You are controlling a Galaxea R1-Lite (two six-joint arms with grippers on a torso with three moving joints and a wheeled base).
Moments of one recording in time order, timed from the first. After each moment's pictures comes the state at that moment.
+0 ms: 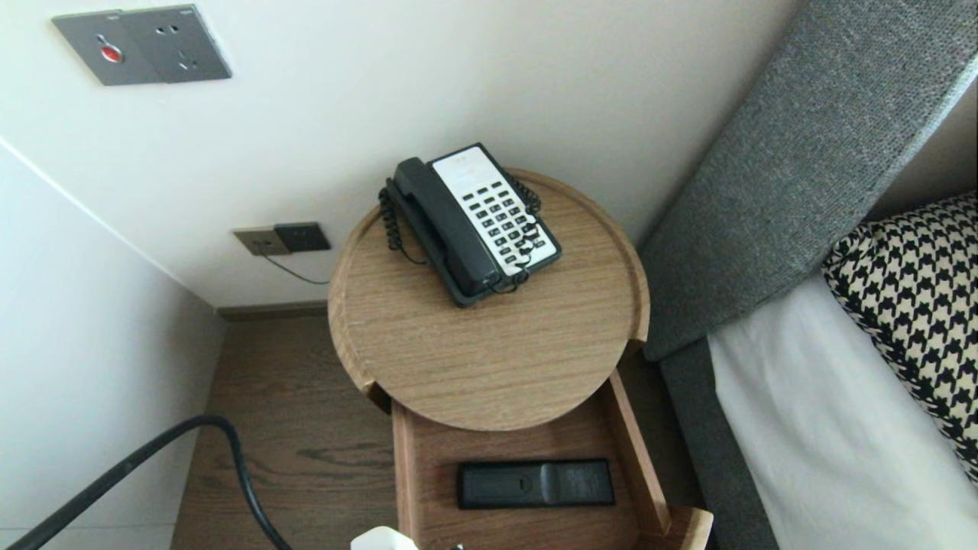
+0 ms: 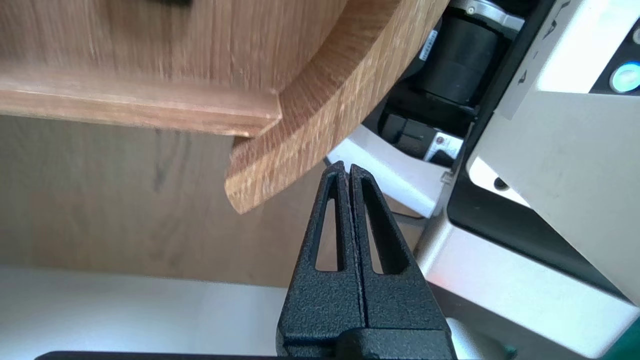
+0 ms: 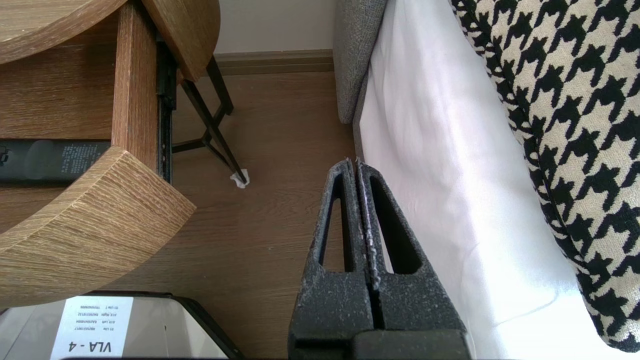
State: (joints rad) left arm -1.31 1.56 -0.78 0.32 0.28 0.11; right arm 0.01 0.00 0.00 0.01 0.00 -0.02
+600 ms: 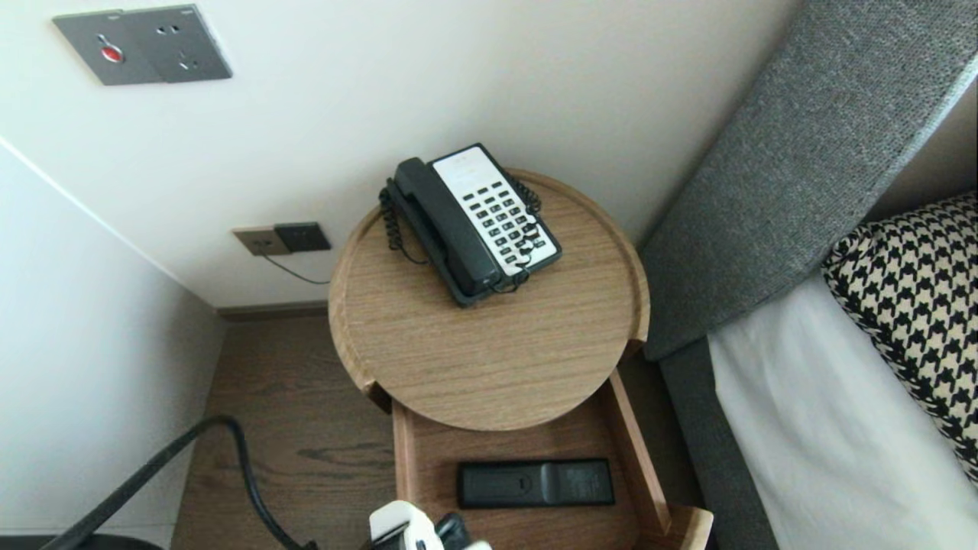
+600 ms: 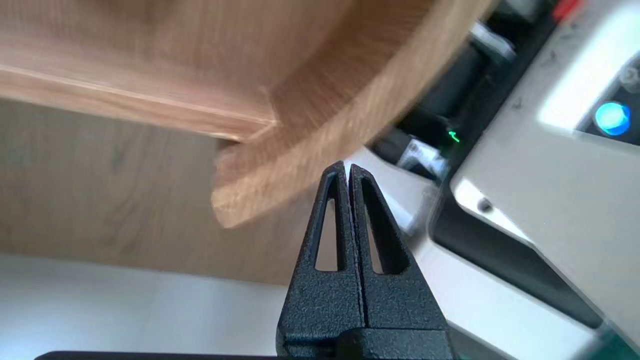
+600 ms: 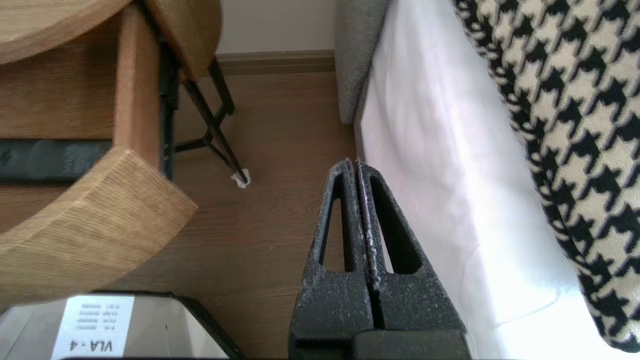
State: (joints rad) left arm -1.27 1.61 -0.78 0.30 0.23 0.01; right arm 0.01 0.00 0.00 0.01 0.00 -0.02
